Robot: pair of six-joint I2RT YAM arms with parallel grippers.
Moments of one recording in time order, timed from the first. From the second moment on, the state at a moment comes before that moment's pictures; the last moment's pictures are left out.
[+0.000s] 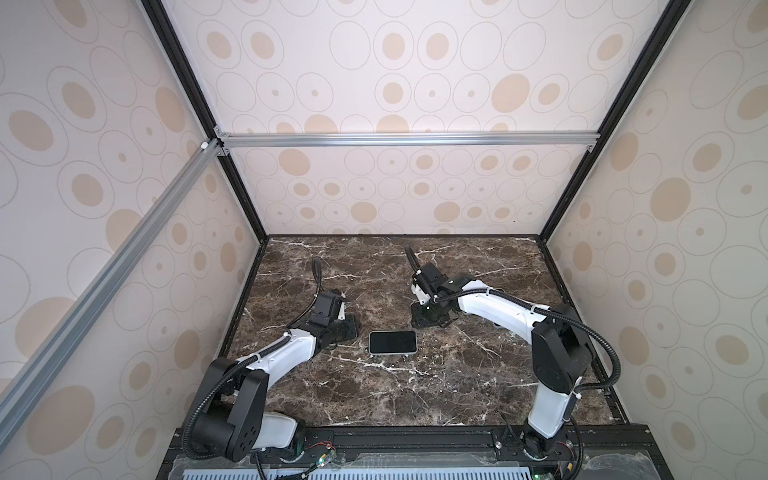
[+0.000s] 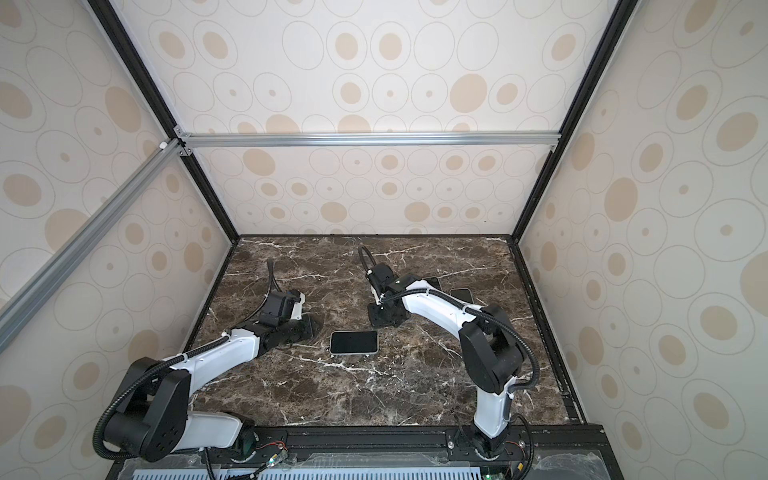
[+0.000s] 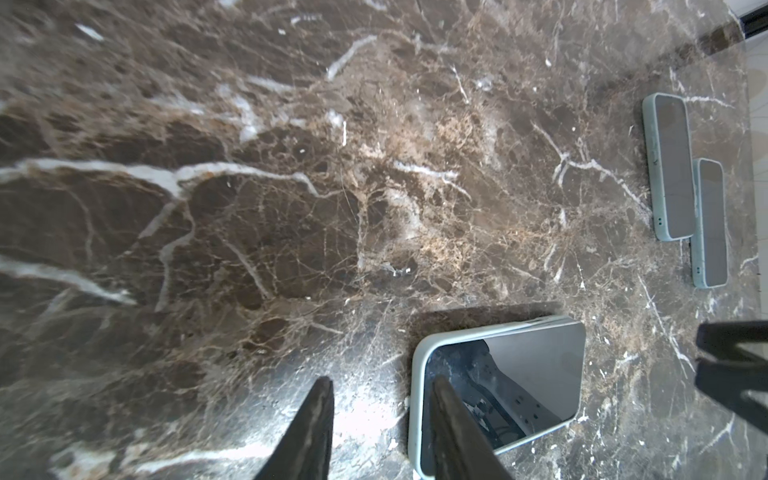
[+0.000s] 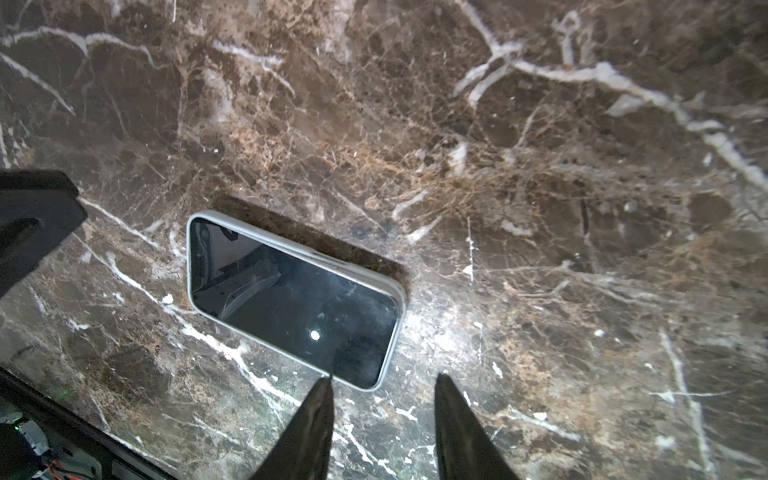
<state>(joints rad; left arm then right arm) -0.32 1.38 0.65 -0.19 0.21 -0.54 0.67 1.83 1.40 -0.81 -0.14 0.42</state>
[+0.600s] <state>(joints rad) -0.30 1.50 0.64 -0.15 0.31 -0.53 0.63 1.92 1.40 -0.76 -0.29 0.43</state>
